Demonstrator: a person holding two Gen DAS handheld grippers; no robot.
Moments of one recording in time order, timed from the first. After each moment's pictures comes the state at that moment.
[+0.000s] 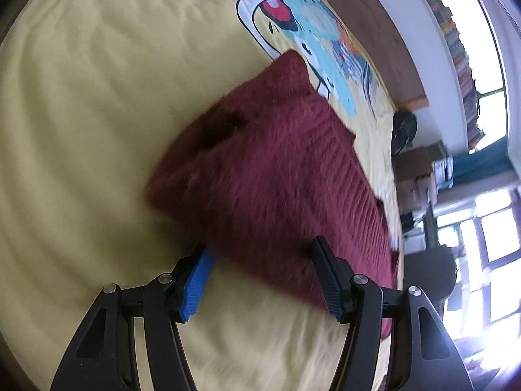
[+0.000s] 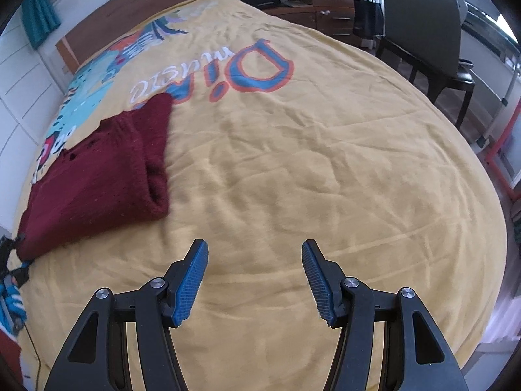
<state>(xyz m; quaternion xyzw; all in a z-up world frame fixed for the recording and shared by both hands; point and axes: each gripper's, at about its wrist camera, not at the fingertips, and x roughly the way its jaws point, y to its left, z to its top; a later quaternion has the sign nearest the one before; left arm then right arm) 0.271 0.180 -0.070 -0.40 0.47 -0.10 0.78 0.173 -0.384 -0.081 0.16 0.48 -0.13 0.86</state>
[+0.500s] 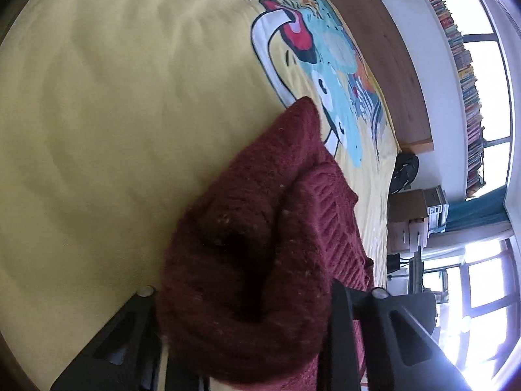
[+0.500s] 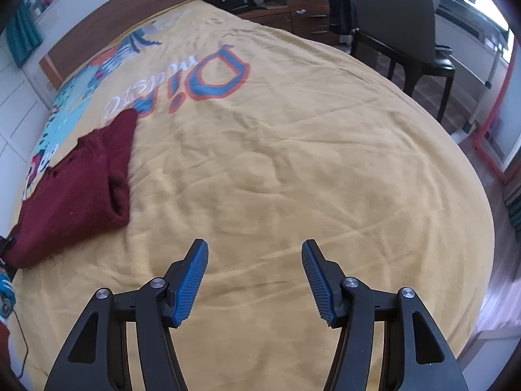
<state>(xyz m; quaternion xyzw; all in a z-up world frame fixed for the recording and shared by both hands) 0.319 0.218 -0.070 -0.46 0.44 -0.06 0.77 0.145 -0.429 -0.083 0.18 0.47 -0.17 0.85</state>
